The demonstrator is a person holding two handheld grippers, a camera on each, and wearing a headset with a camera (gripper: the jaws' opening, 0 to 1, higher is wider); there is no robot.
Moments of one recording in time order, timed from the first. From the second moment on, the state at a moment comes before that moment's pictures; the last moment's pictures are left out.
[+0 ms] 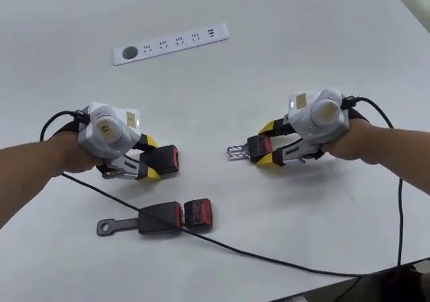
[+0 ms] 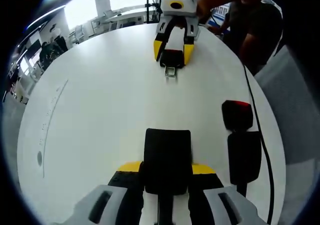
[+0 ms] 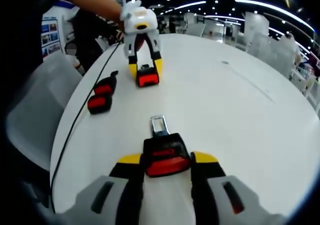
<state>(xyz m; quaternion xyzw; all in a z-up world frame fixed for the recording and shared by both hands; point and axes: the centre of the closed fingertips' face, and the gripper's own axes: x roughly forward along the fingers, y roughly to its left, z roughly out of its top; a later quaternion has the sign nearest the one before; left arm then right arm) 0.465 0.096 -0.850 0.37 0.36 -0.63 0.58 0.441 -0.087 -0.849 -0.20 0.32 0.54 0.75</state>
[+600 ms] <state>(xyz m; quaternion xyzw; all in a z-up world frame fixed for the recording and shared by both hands) 0.464 0.096 -0.850 0.37 0.36 -0.63 0.58 0.440 -0.097 -0.848 -0.21 0.32 0.53 0.76</state>
